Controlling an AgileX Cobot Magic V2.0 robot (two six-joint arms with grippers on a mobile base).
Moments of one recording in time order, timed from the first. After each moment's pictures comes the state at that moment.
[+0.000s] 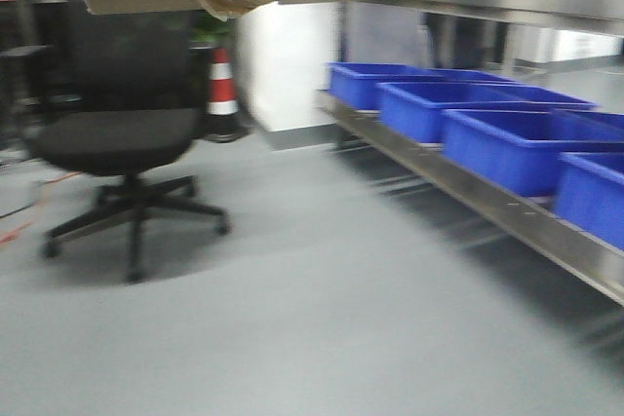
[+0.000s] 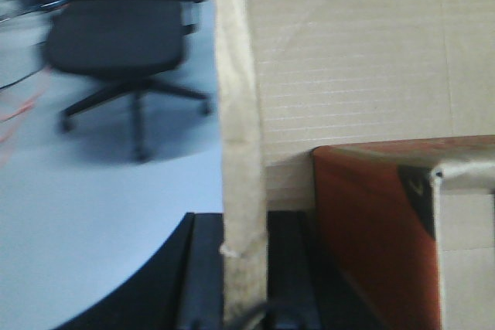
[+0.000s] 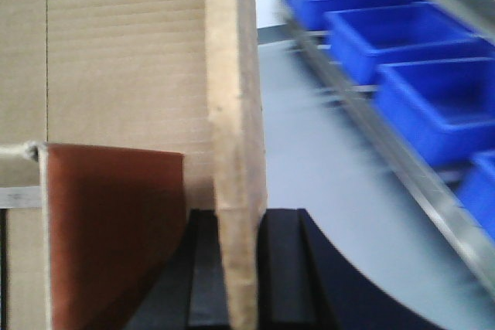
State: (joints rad) left arm -0.47 1.46 -1.74 0.64 0.93 -0.68; right arm 0.40 1.52 -1.73 -0.46 0.73 0.57
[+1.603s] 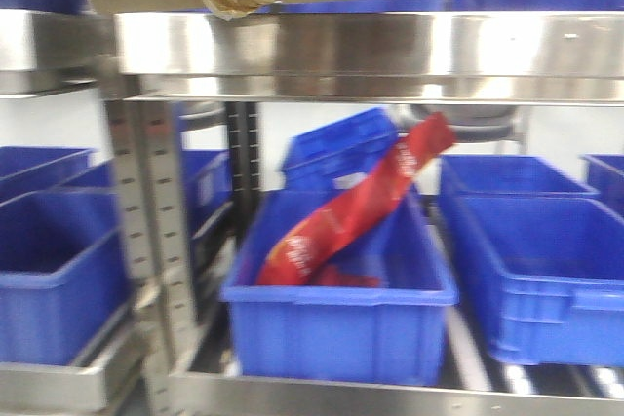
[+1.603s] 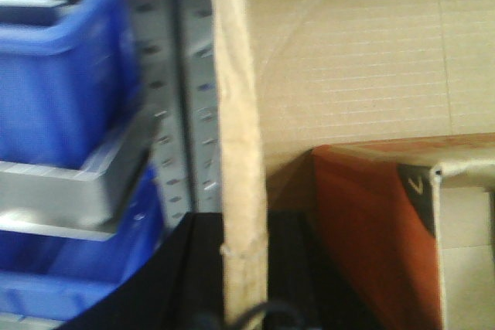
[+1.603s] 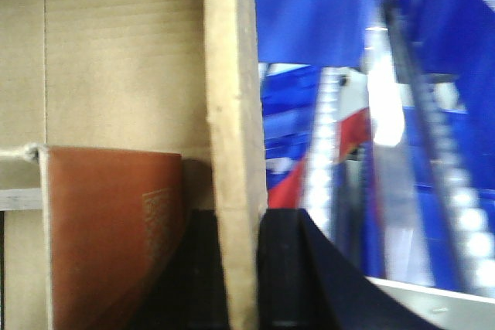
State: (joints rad) left arm -0.47 1.46 -1.74 0.64 0.93 -0.68; right arm 0.40 1.52 -1.73 -0.46 0.73 0.57
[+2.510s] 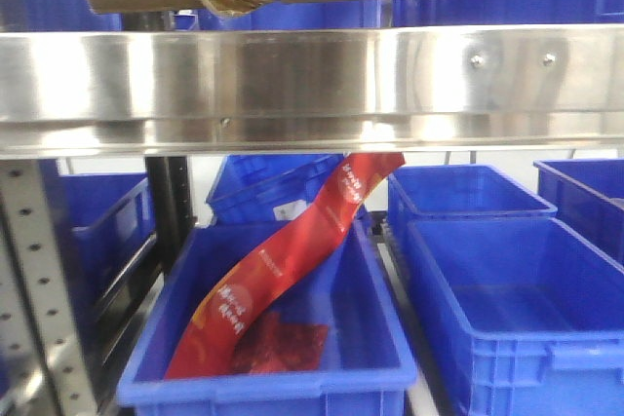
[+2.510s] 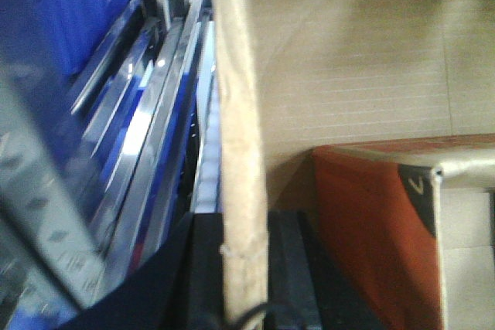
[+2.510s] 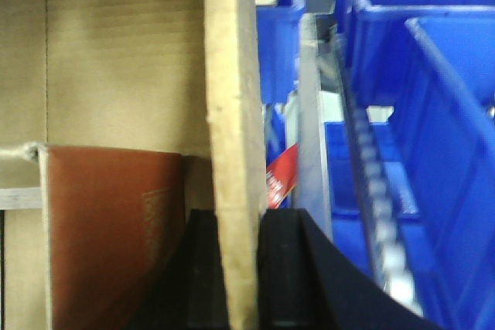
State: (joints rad) left arm -0.47 1.46 -1.74 0.64 0.93 -0.68; right arm 0.40 1.52 -1.73 -0.46 0.73 0.57
